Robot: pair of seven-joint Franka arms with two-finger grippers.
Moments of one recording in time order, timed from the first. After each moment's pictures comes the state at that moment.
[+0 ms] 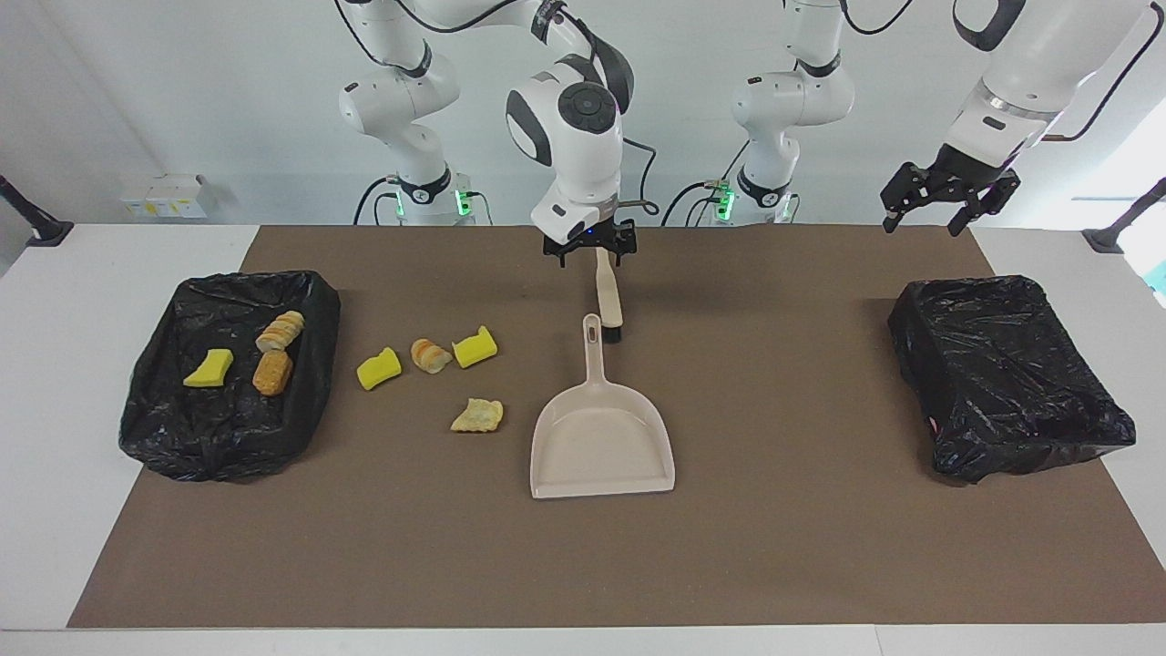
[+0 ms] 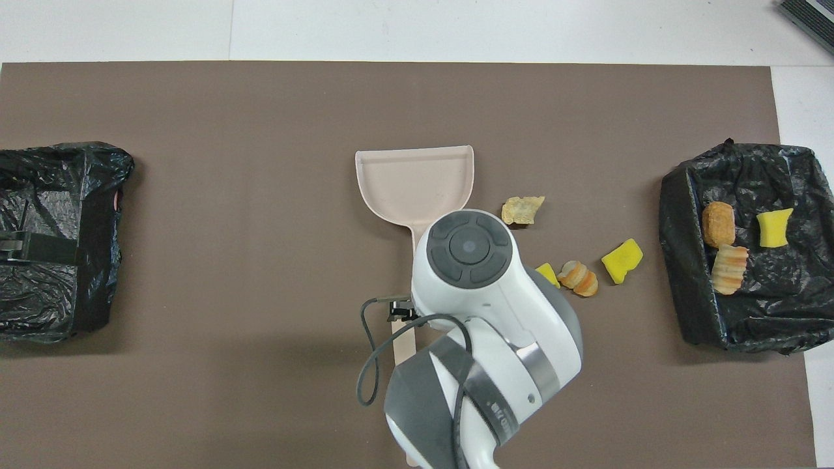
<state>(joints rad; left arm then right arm) 0.04 -0.16 -0.05 -1.75 -0.03 1.59 0.09 0.66 0.06 0.06 -1.98 0.16 1.98 0.67</state>
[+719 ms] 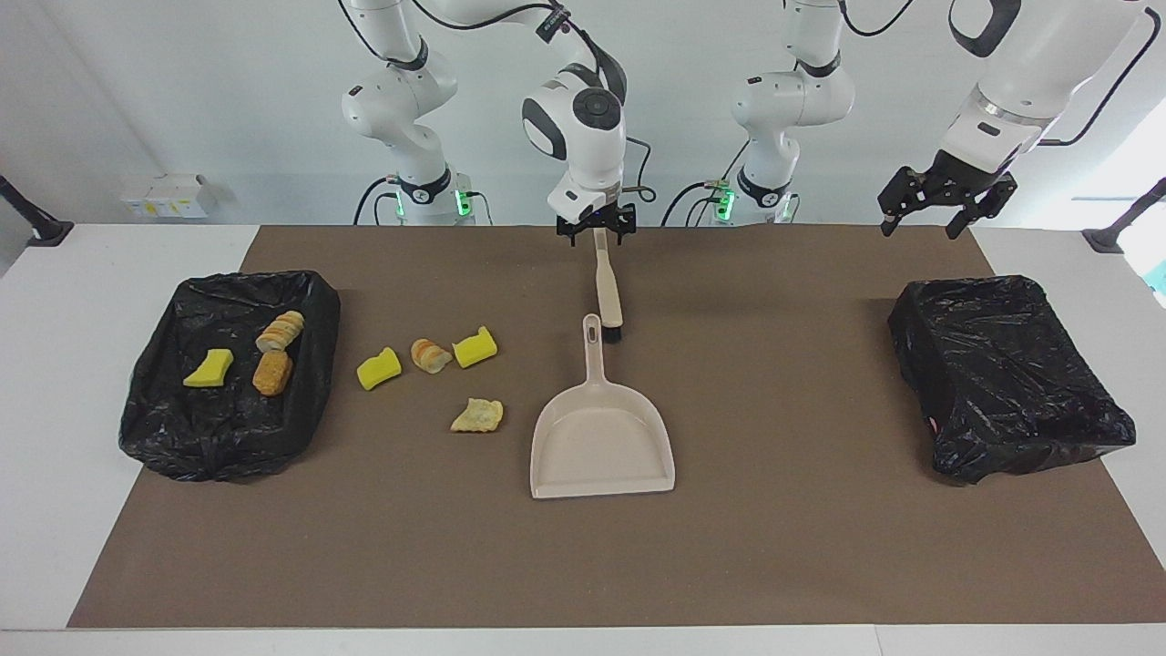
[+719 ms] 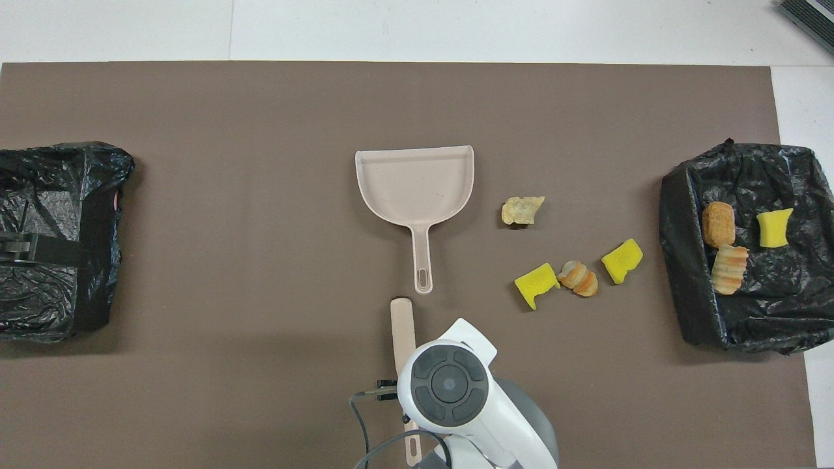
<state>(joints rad) 0.04 -0.15 -0.06 -1.76 -0.03 1.63 0.08 0.81 0.00 0.06 -2.26 0.19 2.16 0.78</state>
